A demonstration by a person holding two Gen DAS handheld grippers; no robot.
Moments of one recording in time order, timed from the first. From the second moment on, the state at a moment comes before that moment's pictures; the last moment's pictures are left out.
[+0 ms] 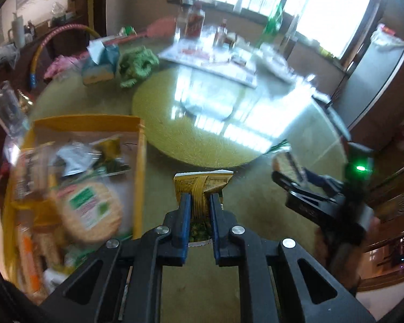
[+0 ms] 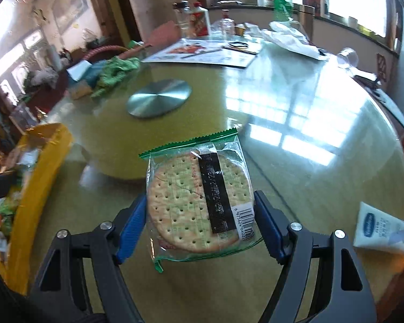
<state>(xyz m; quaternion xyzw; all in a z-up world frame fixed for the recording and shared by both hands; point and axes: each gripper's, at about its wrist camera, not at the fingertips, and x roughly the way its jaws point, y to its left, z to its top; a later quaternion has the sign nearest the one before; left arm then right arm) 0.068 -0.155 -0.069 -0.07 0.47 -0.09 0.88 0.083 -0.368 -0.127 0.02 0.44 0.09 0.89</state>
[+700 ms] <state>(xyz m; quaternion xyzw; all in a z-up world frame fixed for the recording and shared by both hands) -0.004 0.007 -0.110 -0.17 0.45 0.01 0.87 0.003 -0.241 -0.065 0.02 0.38 0.31 0.87</state>
